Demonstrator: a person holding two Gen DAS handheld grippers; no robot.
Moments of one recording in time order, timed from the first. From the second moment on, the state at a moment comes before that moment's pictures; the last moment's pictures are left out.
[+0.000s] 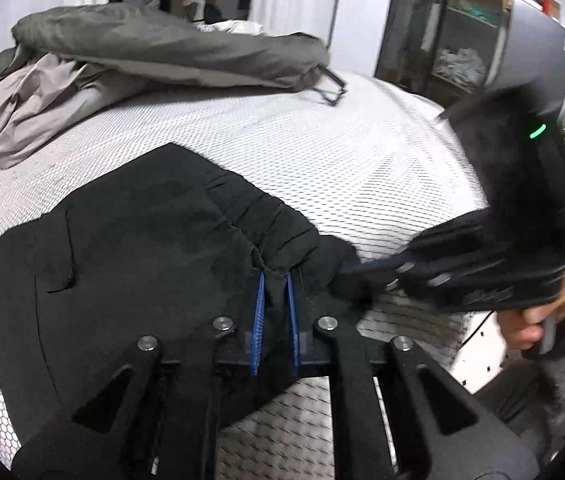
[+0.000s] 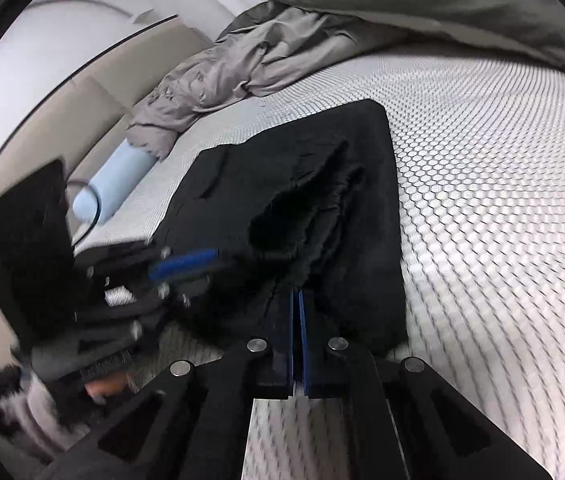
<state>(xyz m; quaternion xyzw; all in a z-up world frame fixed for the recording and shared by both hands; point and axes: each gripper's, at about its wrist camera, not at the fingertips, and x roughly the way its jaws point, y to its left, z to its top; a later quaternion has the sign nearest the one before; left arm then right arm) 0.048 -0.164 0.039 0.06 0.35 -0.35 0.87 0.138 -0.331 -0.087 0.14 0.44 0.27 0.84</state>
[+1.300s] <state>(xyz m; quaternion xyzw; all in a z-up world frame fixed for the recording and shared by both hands) 0.051 -0.060 0.026 0.03 0.39 -0.24 0.89 0.151 -0.301 -0.078 0.12 0.43 0.28 0.85</state>
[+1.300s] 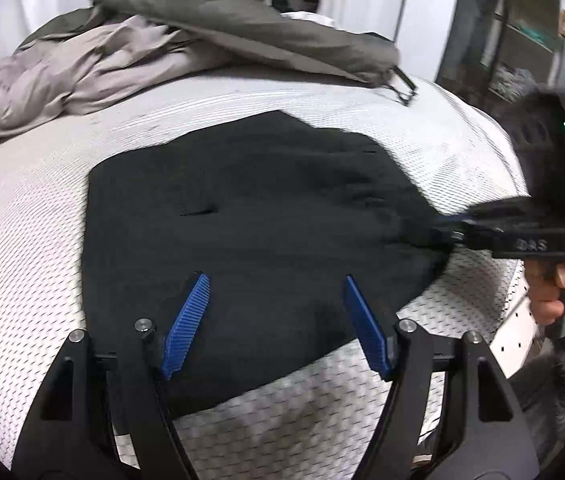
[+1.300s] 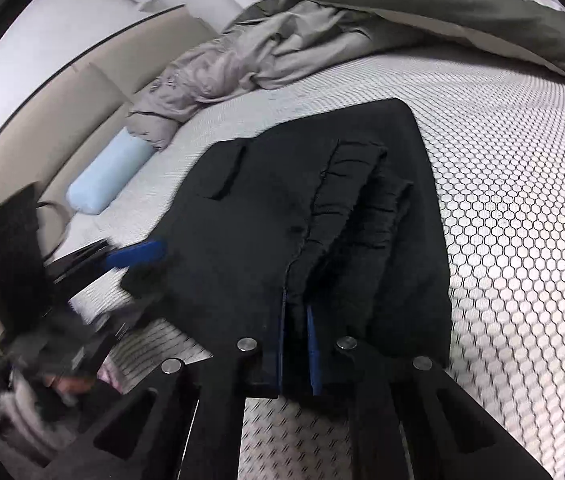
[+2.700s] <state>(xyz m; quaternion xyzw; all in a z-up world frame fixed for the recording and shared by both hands) 0.015 0.036 0.046 -0.04 0.32 -0.12 0.94 0.113 -0.310 -0.051 0.11 0.33 0.22 0.91</state>
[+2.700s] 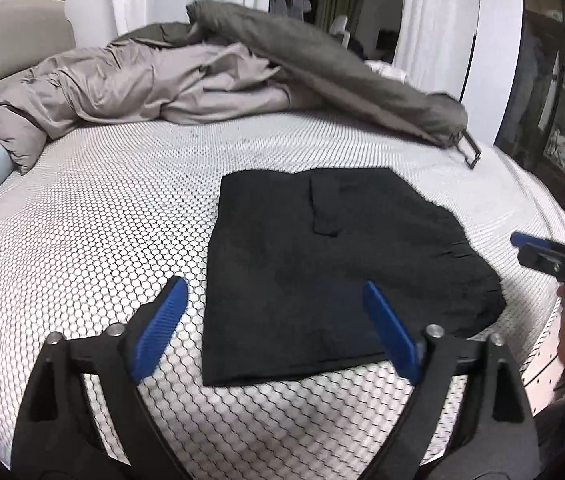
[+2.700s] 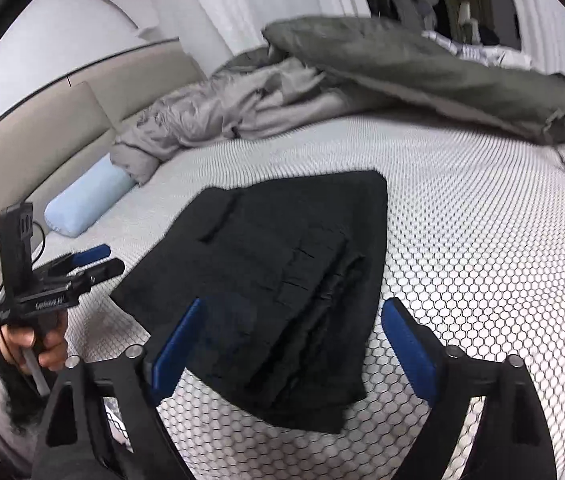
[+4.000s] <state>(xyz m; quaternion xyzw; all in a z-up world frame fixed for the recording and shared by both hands) -0.060 0.032 0.045 -0.02 0.23 -0.09 0.97 0.026 -0.287 -0.033 0.09 0.21 0.23 0.95</state>
